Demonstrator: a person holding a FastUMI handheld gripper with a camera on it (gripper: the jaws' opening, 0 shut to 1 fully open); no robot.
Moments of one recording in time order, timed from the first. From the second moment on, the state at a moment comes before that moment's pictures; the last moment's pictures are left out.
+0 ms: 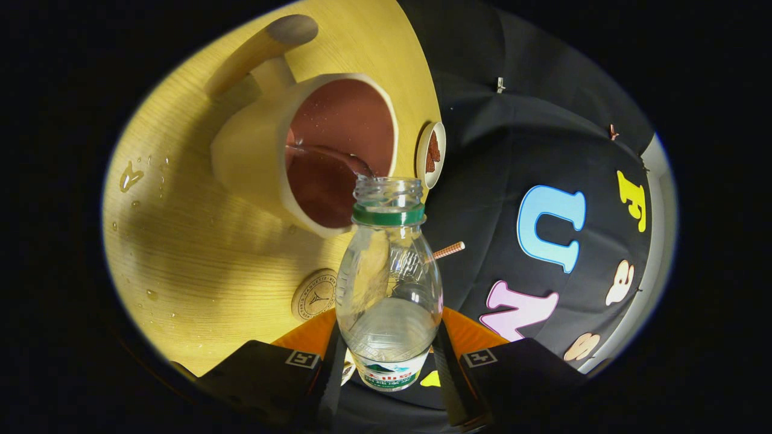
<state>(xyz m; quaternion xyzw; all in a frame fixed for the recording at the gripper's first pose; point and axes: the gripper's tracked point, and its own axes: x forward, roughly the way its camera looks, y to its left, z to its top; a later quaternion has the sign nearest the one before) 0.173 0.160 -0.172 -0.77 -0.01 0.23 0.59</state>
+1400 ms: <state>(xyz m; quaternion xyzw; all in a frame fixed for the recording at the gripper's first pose) 0.179 0.181 -0.155 -0.83 -0.07 0.23 0.50</state>
